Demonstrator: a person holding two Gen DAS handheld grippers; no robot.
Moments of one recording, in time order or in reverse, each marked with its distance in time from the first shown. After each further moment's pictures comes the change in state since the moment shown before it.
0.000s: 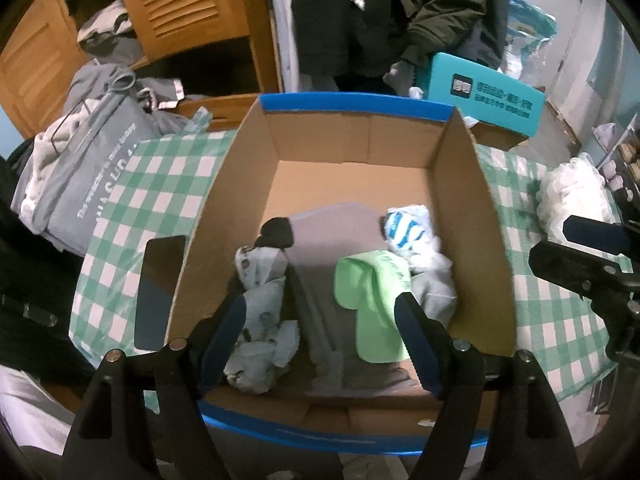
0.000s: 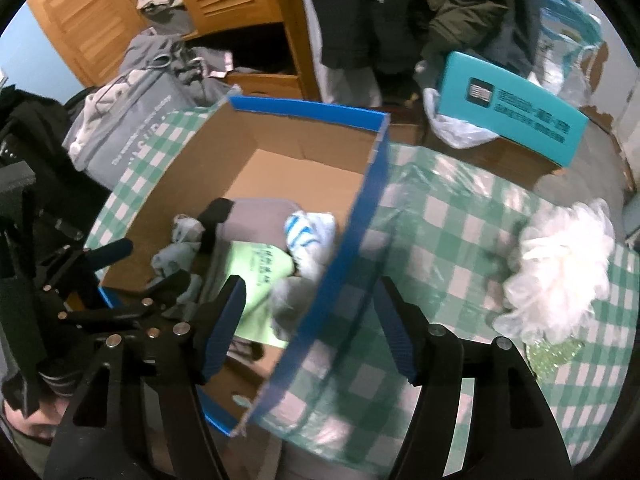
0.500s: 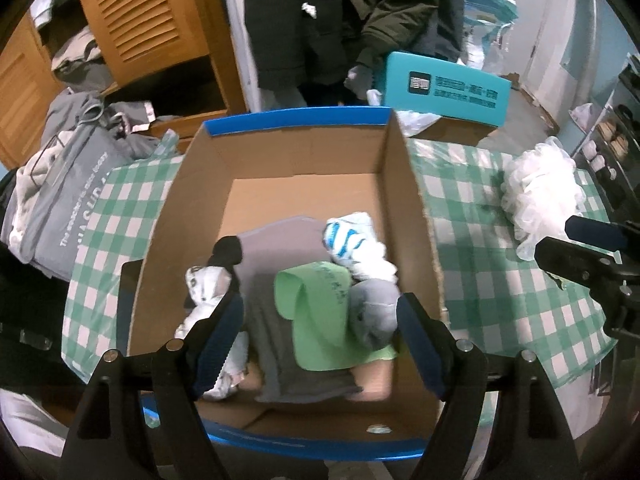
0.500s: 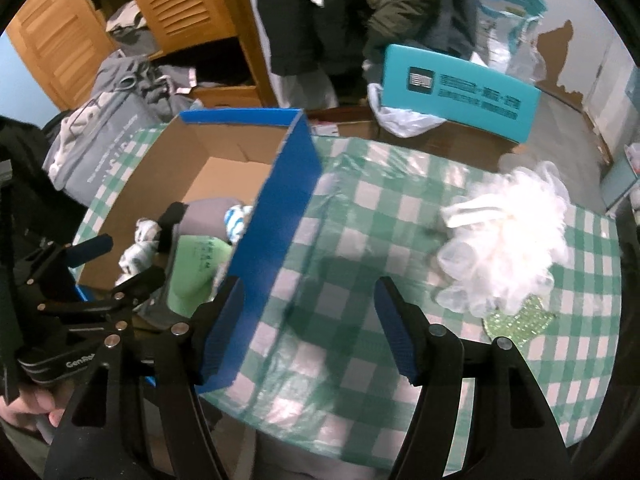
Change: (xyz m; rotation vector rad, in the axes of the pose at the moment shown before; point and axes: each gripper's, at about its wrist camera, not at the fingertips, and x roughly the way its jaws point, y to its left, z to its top) left arm -0.010 -0.046 0.006 0.078 -0.019 -0.049; right arm -0.028 -0.059 -0.024 0.090 -0.031 -0.058
